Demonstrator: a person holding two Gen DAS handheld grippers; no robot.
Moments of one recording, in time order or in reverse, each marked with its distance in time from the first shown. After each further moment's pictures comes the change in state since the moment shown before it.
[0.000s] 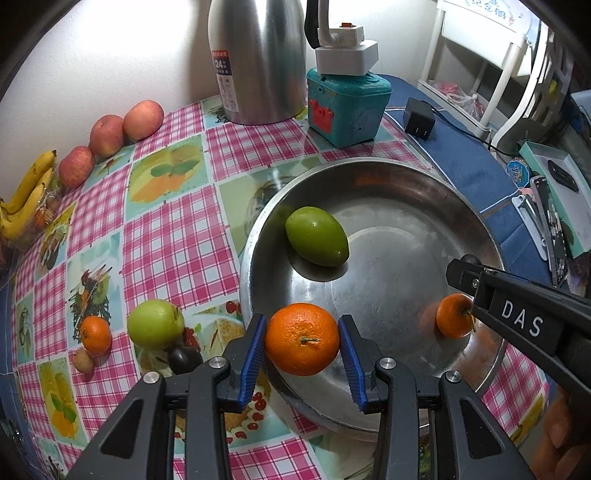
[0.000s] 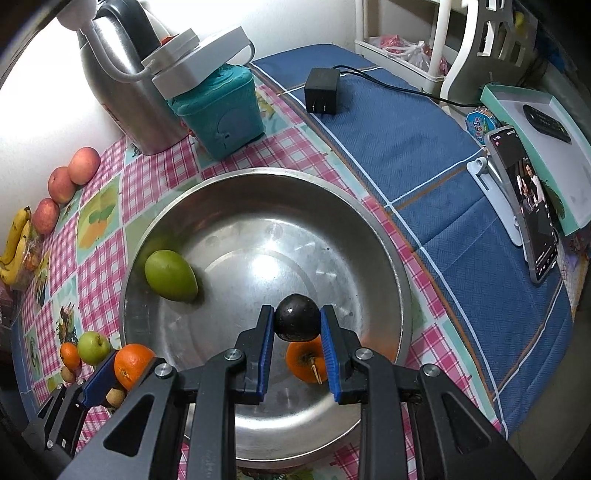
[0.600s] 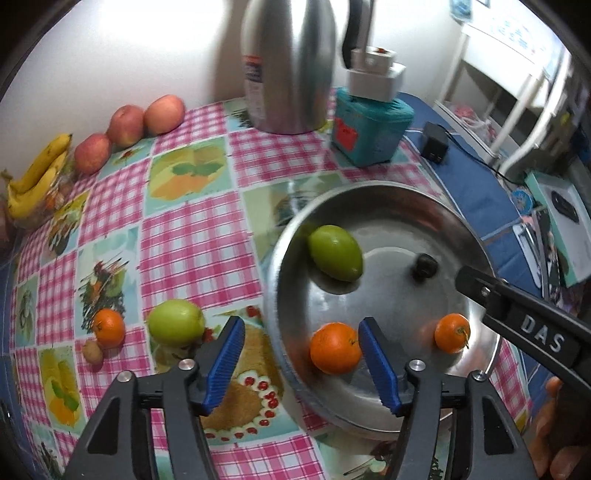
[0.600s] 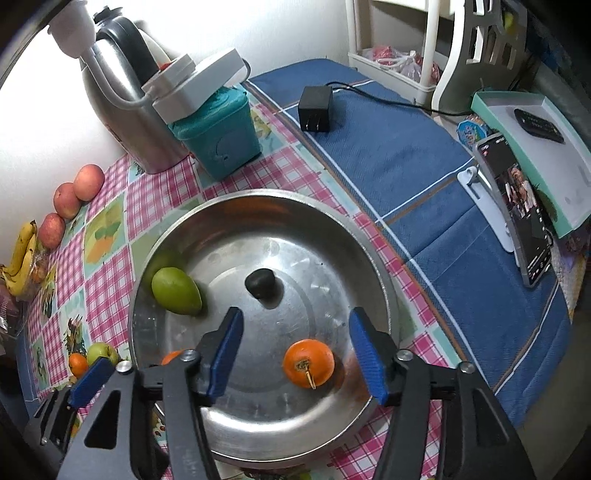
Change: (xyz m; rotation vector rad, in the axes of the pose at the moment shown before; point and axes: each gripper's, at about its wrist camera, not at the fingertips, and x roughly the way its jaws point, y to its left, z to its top) left arm -0.016 0.024 0.007 -0.094 -0.008 -0.008; right arm -0.017 -0.006 0.002 0.023 -0.056 0.009
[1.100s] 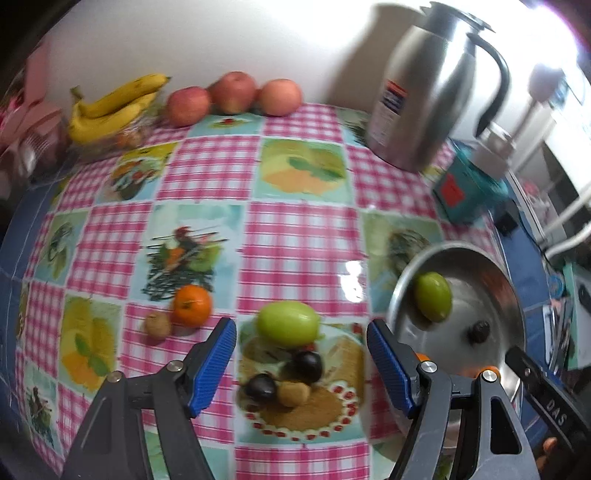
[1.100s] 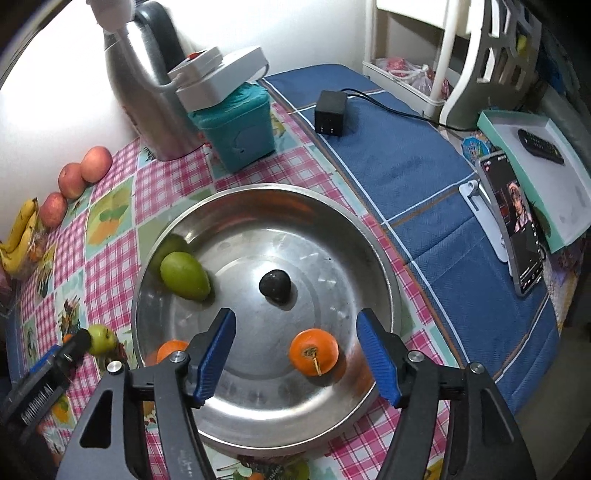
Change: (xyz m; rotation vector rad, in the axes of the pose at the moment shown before) left arm -0.020 0.096 -0.002 -0.309 -0.025 0.078; right arm -0.008 0.016 -0.008 -0.080 -0.004 -0.032
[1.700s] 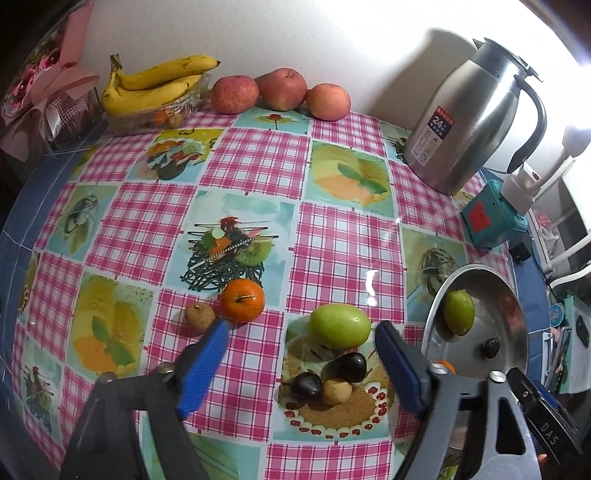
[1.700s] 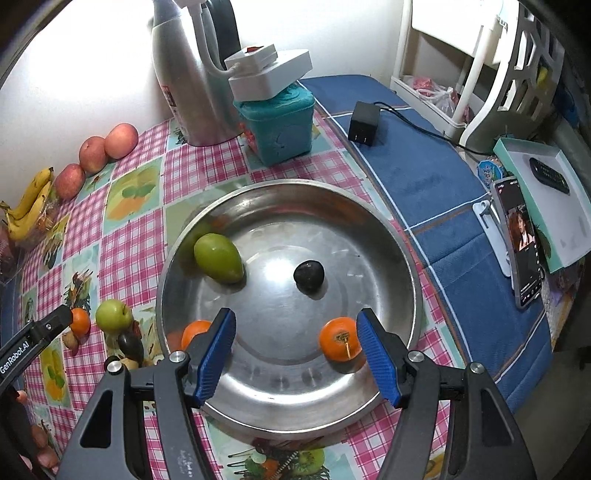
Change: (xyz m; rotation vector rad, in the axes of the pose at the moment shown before) left arm -0.006 0.042 -0.002 -0.101 -0.002 0.003; right arm -0.011 0.031 -0.012 -0.094 -0.007 0.001
